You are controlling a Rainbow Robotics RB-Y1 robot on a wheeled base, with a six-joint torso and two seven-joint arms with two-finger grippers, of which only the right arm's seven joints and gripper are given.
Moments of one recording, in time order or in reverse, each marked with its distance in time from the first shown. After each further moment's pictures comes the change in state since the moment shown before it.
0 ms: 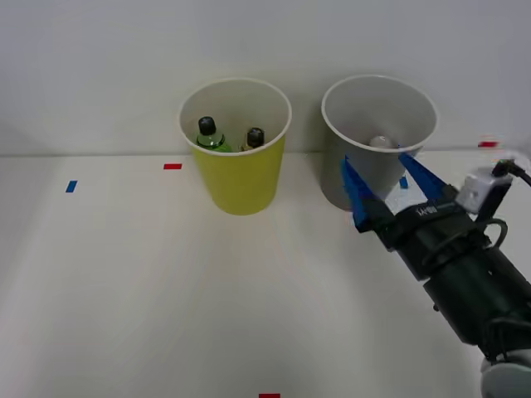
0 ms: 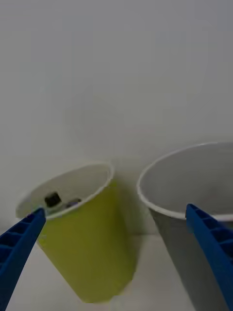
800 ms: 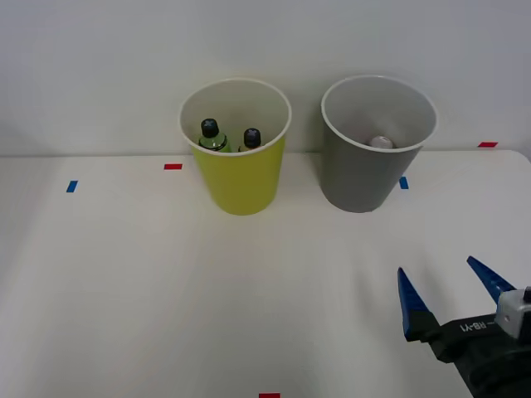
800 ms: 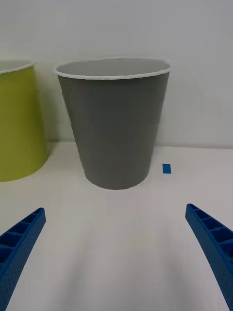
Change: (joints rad) arm 0.467 0.021 -0.038 -0.030 0.208 -0.139 0.141
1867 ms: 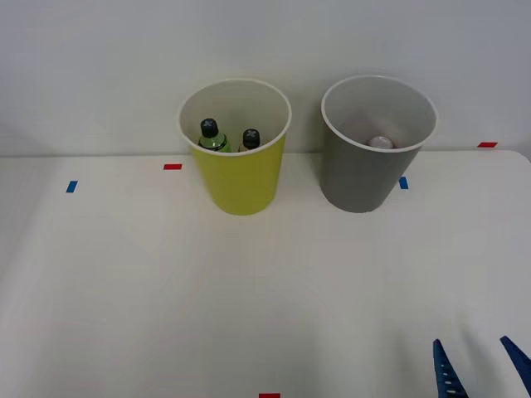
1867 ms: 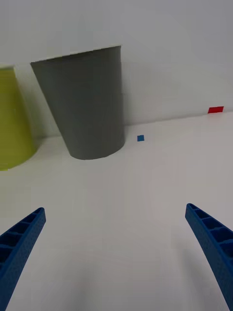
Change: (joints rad) arm 0.122 0.062 -0.052 0.437 0.612 -0.648 -0.787
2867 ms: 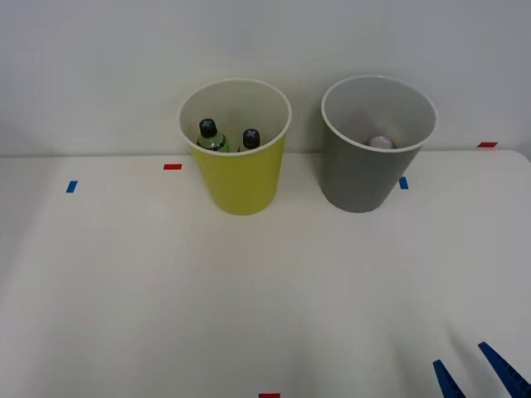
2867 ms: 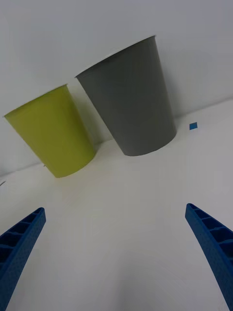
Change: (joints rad) arm -0.128 -0.031 -0.093 0.237 0.223 -0.287 -0.460
